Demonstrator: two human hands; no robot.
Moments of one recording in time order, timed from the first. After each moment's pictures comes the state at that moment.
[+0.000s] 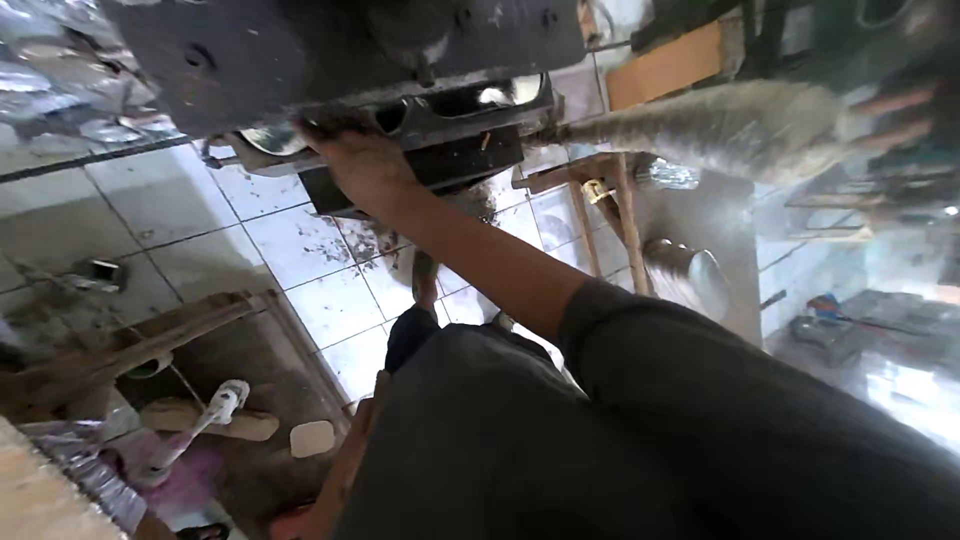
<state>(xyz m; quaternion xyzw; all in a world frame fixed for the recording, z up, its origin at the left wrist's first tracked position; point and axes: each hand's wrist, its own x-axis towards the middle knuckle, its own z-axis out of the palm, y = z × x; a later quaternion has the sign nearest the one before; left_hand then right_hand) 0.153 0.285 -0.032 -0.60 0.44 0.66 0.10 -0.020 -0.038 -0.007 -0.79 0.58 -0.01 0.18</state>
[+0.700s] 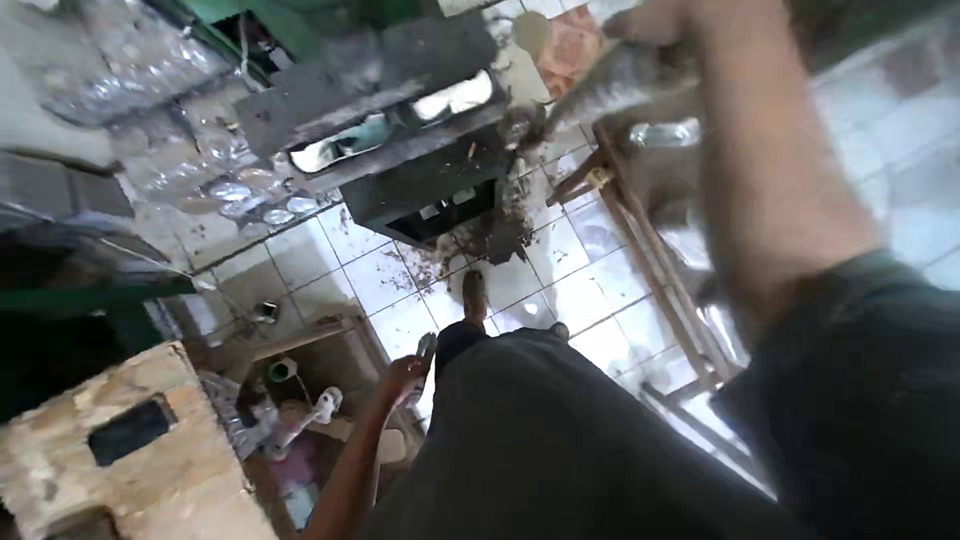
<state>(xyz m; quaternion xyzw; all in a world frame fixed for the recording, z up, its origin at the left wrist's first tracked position) 0.093 0.311 -0.053 -0.65 0.48 0.57 0.15 -0.409 0.004 0.206 -0.53 0.81 0.03 0.23</state>
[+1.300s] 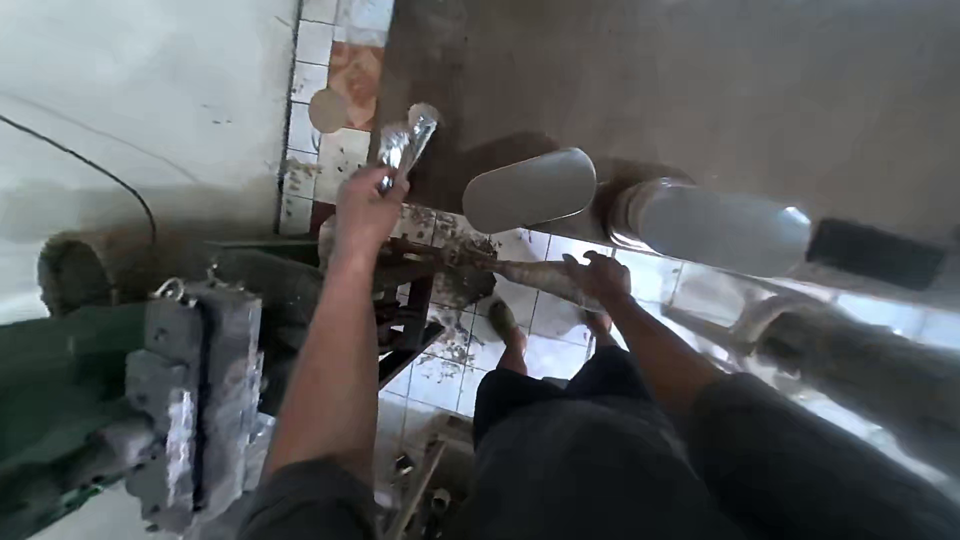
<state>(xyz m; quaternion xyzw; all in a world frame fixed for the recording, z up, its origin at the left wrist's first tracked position) -0.461 0.050 0.031 -0.27 0.93 0.25 0.05 -0.506 0.447 -0.166 -0.06 0.91 -0.15 0.39</state>
